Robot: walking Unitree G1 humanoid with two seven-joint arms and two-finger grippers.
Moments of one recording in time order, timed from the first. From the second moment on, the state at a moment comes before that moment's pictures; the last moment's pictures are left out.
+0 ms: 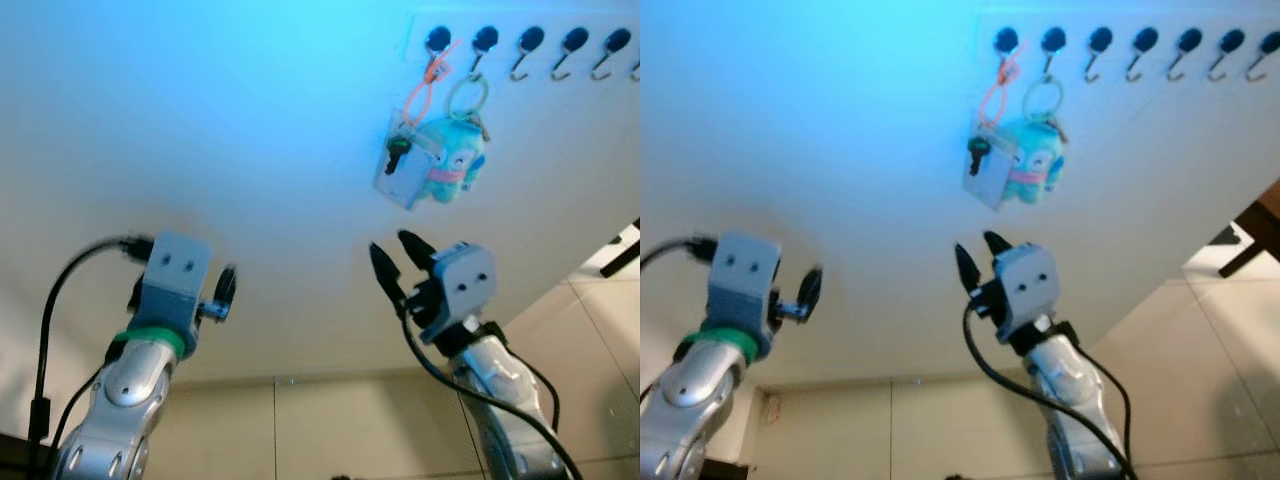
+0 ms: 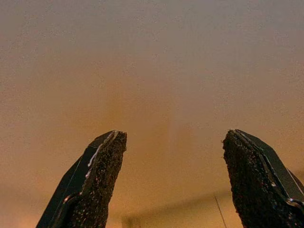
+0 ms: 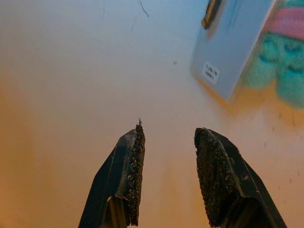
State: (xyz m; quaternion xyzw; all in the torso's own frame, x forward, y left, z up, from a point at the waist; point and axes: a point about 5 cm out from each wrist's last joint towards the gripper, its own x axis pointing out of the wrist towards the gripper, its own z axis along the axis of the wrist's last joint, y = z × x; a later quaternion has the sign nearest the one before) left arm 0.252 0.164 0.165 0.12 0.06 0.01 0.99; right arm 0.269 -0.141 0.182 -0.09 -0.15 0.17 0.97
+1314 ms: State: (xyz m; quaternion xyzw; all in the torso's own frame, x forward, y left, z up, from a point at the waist) left arm 0.249 0.154 0.170 0.09 -0.05 0.09 0.99; right arm 0.283 -0.136 0.166 -0.11 -0.09 0.15 0.98
